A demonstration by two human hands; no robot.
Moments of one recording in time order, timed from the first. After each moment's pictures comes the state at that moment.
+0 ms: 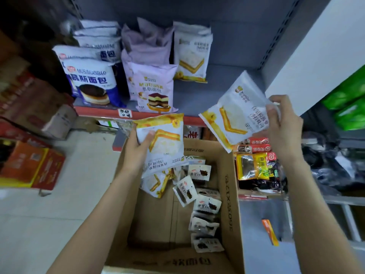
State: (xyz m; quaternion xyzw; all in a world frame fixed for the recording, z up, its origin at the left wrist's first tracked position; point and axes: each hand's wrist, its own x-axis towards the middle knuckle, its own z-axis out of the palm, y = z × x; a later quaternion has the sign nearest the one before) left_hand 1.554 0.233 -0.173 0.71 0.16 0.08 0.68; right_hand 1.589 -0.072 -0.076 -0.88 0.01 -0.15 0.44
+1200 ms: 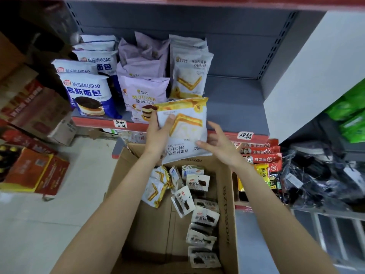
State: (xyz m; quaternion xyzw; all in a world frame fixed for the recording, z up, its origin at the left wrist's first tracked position) left_hand 1.627 0.165 -0.137 0.73 0.17 0.08 0.66; right_hand 1.634 -0.026 -0.155 -0.79 -0.04 0.23 0.57
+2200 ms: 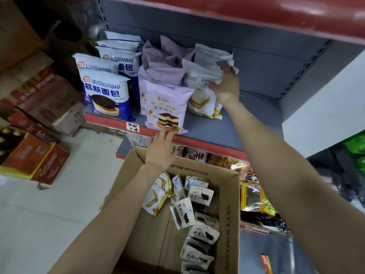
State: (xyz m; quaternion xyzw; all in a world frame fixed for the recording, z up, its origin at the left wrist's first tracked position) left_hand 1.642 0.214 -0.200 0.98 0.05 0.03 0.18; right_hand 1.824 0.059 -0.097 -0.91 -0.10 -0.08 0.39
